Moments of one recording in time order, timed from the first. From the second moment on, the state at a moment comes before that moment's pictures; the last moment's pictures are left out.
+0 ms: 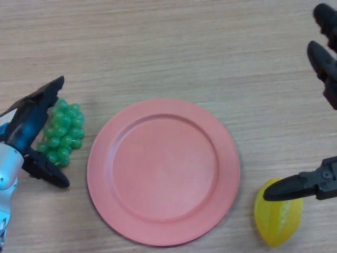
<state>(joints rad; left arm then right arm) -0.34 0.45 0.07 0.34 0.69 -0.05 -0.18 0.01 -0.65 -0.05 -1.00 0.54 0.59 -0.31</state>
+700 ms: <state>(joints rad) -0.27 0.53 0.07 0.34 0.86 -0.32 -0.05 0.03 -0.66 -0.08 -1.00 0.57 0.59 -0.31</state>
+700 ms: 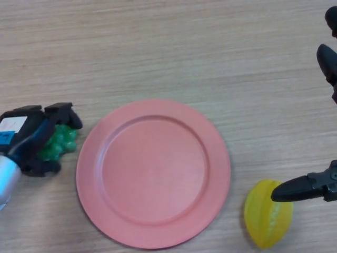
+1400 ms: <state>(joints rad) -0.17 0.42 0.24 -0.51 0.52 0.16 -0.55 0.02 -0.72 -0.04 -1.00 0.60 0.57 -0.37</state>
